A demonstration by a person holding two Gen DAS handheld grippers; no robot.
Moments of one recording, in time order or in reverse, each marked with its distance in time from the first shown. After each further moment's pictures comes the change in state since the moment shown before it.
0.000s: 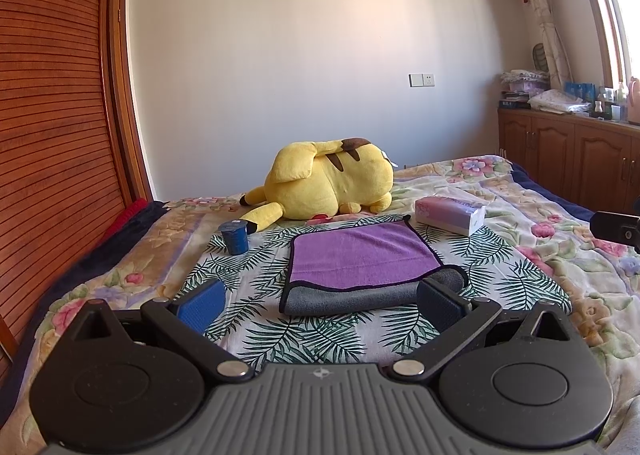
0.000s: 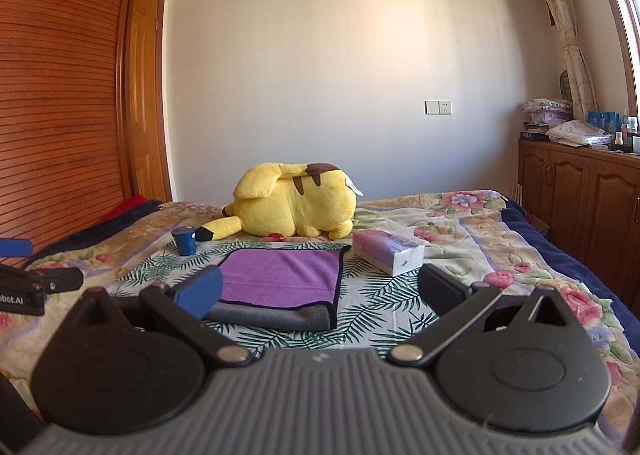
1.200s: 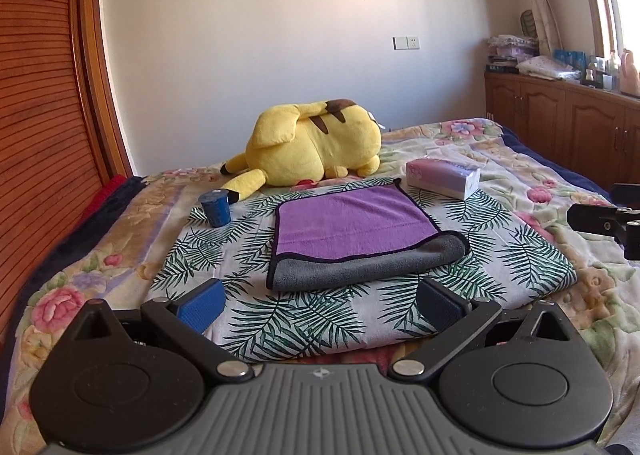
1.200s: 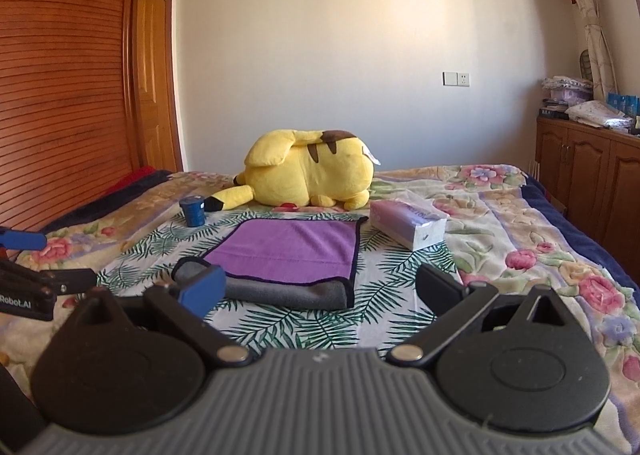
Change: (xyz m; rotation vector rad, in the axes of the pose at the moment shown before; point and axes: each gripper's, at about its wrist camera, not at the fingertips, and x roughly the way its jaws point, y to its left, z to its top) left arm 0.046 0.003 -0.004 0.043 0.116 -0.051; right arm 0.040 0.012 -0.005 -0.011 0.115 0.040
